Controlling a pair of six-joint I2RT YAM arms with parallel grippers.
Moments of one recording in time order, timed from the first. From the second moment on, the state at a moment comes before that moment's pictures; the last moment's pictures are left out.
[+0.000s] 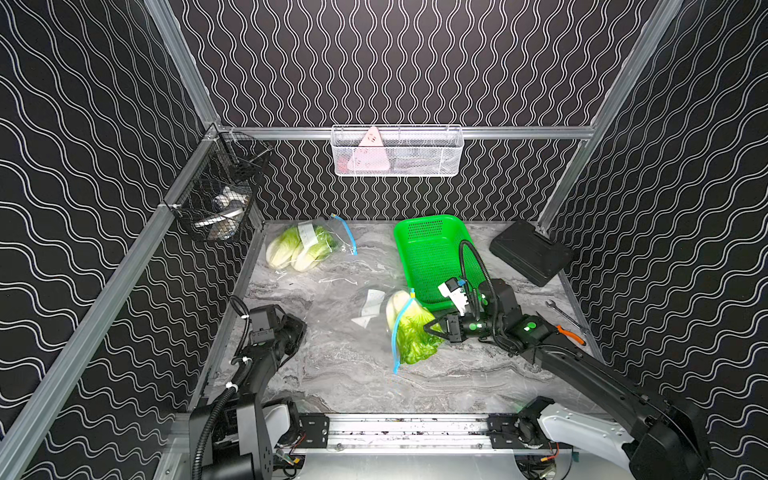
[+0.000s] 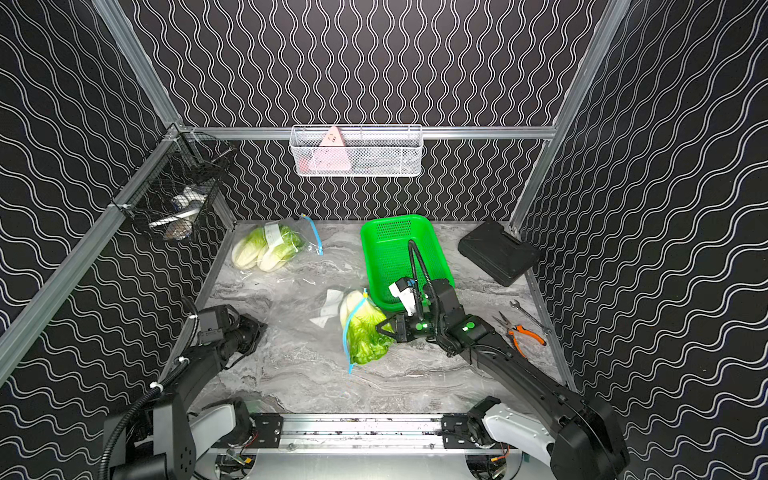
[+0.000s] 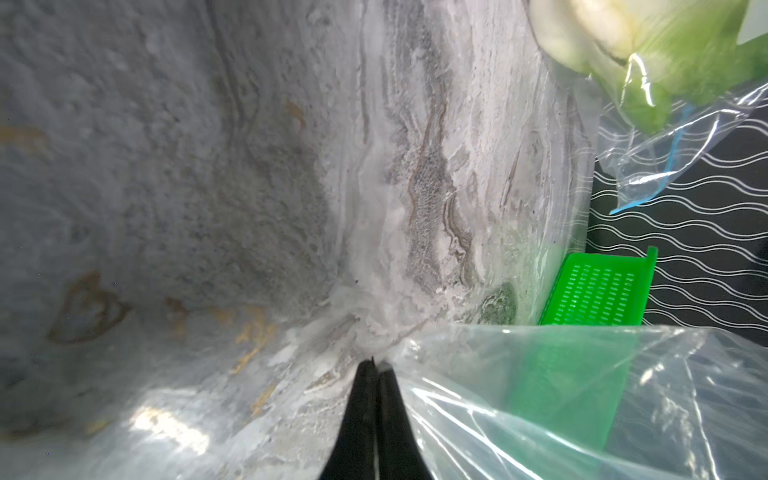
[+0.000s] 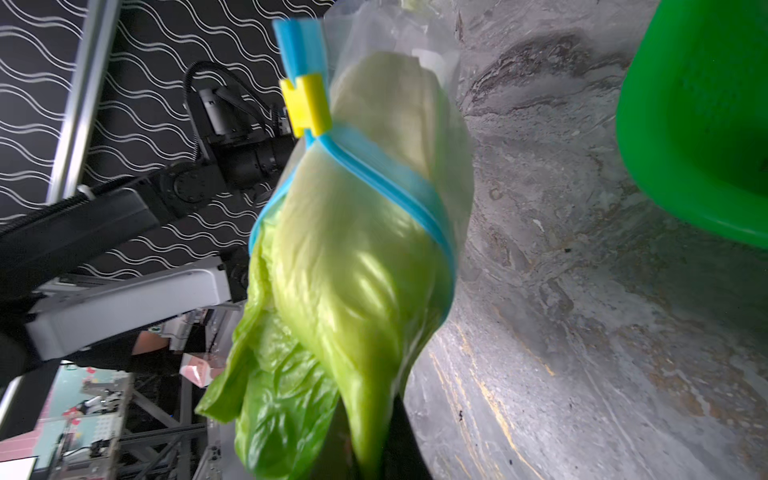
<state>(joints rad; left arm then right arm) 0.33 1.09 0.35 -0.12 0.37 -1.00 0.55 1.07 0.73 -0.30 -0.72 0.51</state>
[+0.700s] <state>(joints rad) 0.41 1.07 0.42 -0.13 0.31 -1.01 0.47 1.10 1.03 -0.59 -0.30 0.40</state>
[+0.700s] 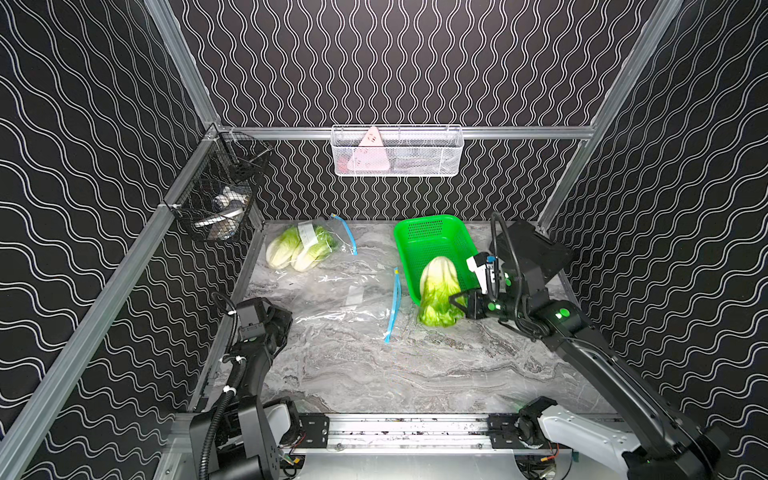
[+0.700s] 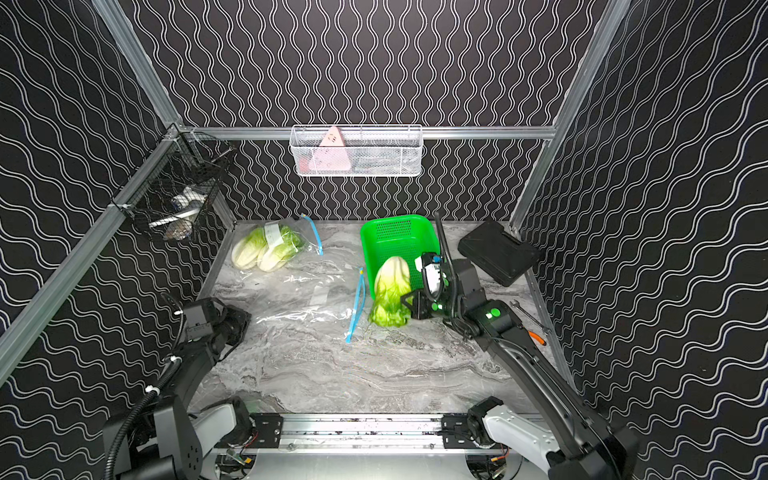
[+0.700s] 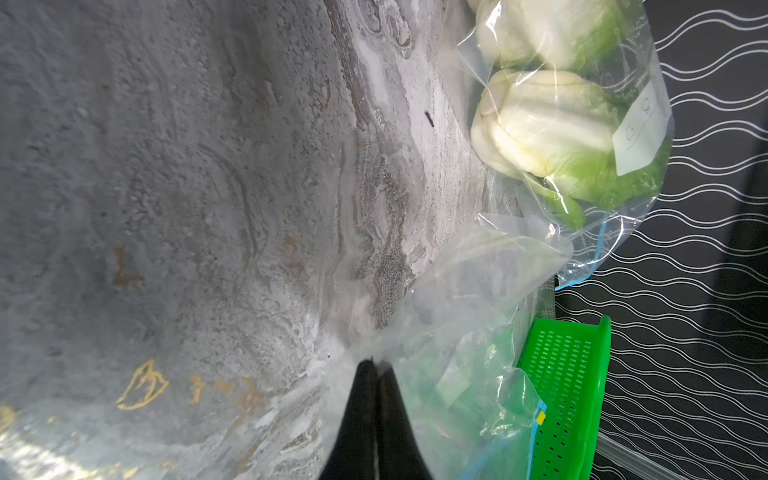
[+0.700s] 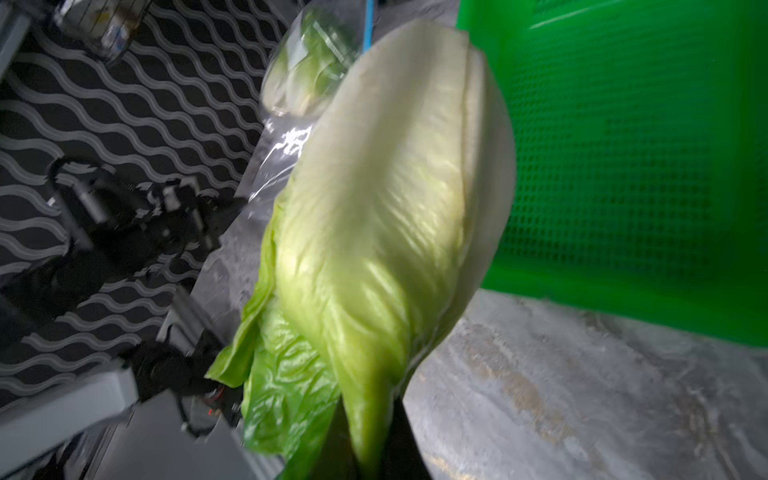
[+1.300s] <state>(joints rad) 0.41 1.05 0.40 -0.16 0.37 -0.97 0.30 1.90 1.45 -0.21 -0.15 0.72</state>
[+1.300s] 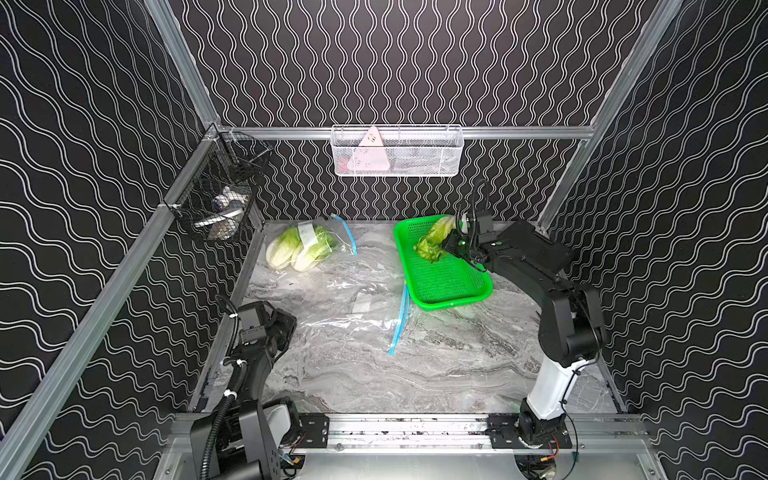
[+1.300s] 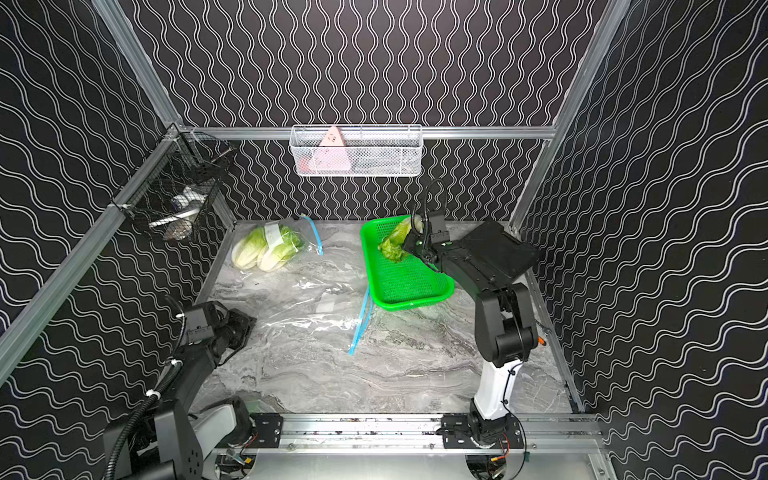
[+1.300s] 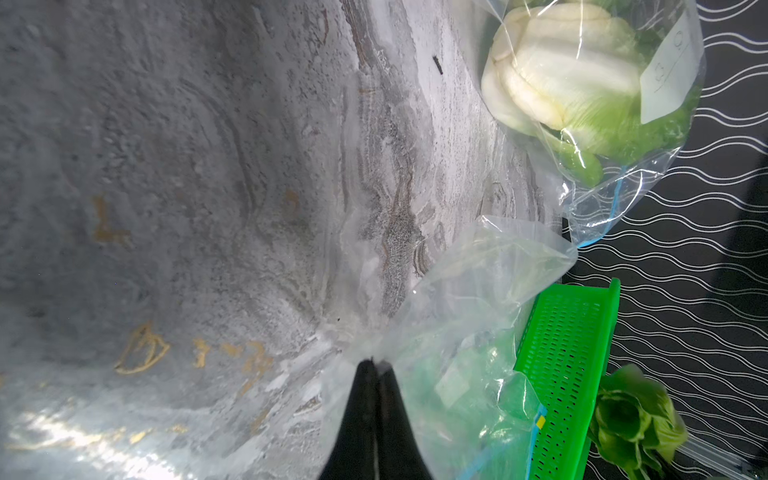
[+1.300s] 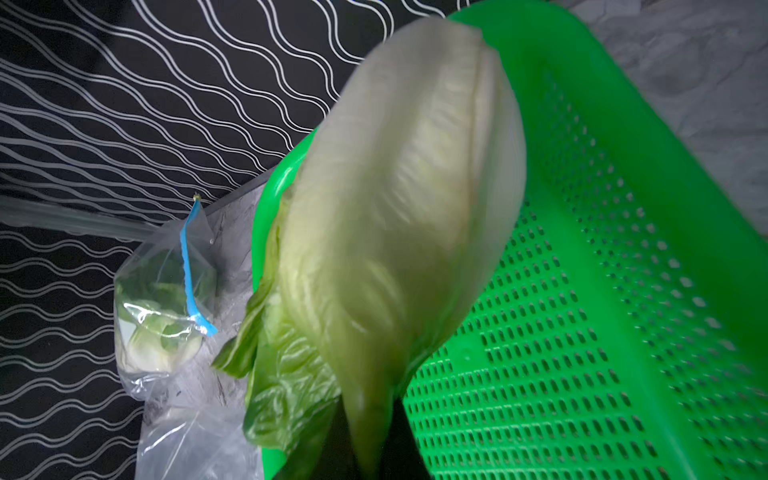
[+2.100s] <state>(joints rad) 0.39 1.01 0.39 -0.17 0.37 -0.97 0.30 2.01 1.40 0.03 -0.08 0.99</state>
